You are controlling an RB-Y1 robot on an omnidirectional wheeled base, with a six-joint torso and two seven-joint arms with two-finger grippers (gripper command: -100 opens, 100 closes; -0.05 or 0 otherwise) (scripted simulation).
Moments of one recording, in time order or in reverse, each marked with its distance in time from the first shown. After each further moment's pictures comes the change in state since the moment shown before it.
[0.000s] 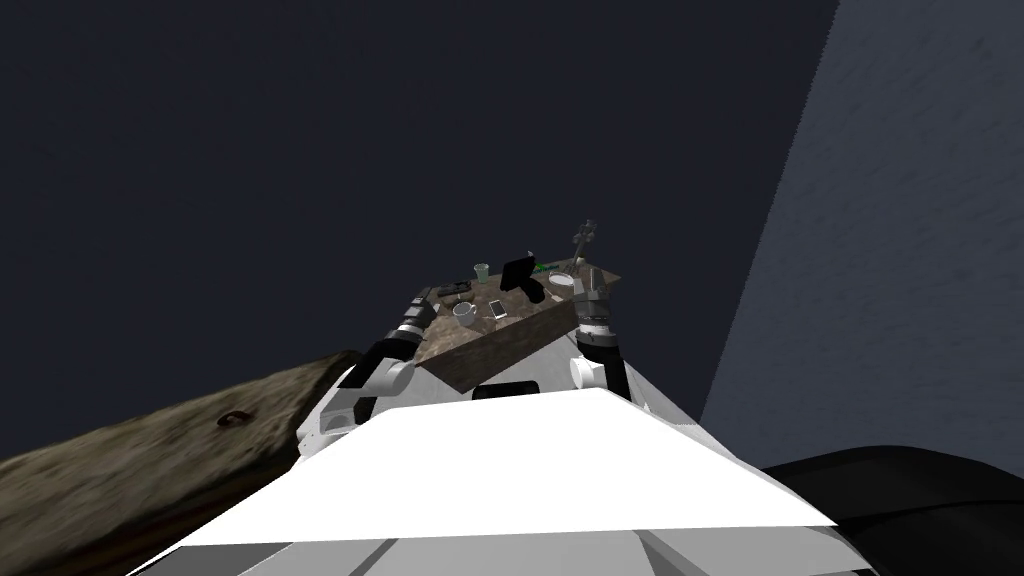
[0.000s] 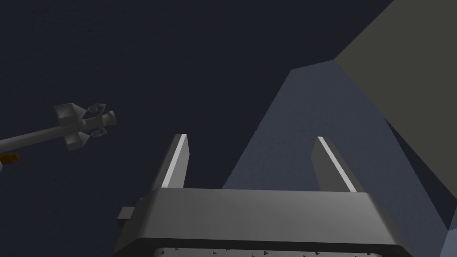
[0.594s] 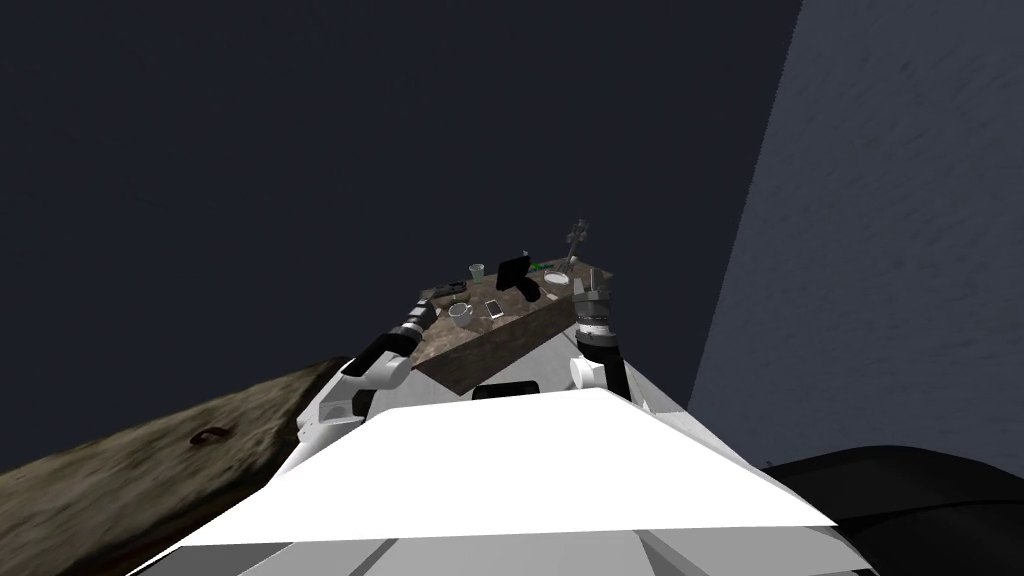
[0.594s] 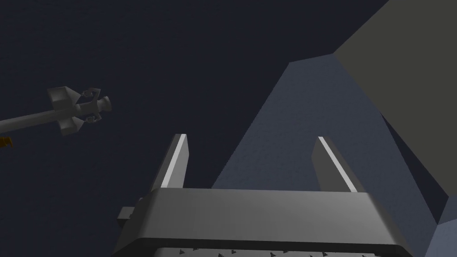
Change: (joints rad) left arm -0.046 0.062 0.006 0.044 0.053 0.160 -0.009; right arm 0.000 0.000 0.000 0.000 0.000 0.000 0.000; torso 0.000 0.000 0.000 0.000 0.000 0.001
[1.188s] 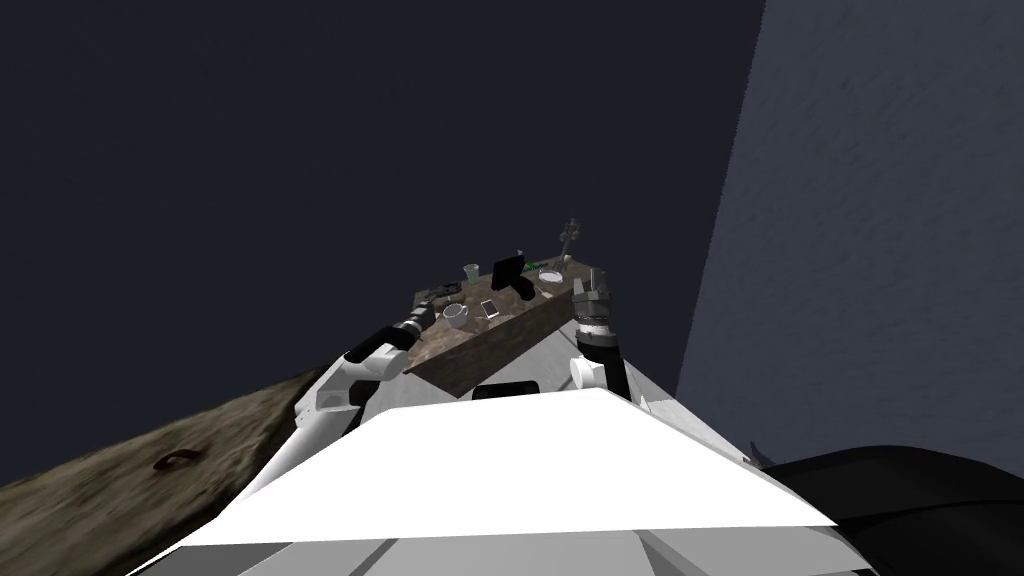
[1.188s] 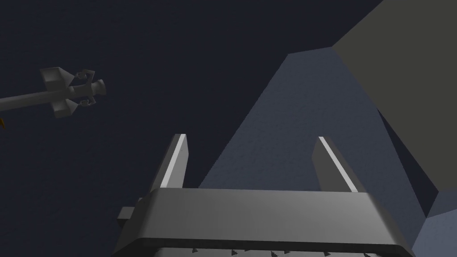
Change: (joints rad) left arm -0.059 0.068 0.014 0.045 0.063 0.177 -0.003; right arm 0.000 0.000 0.000 0.000 0.000 0.000 0.000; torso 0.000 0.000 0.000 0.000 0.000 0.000
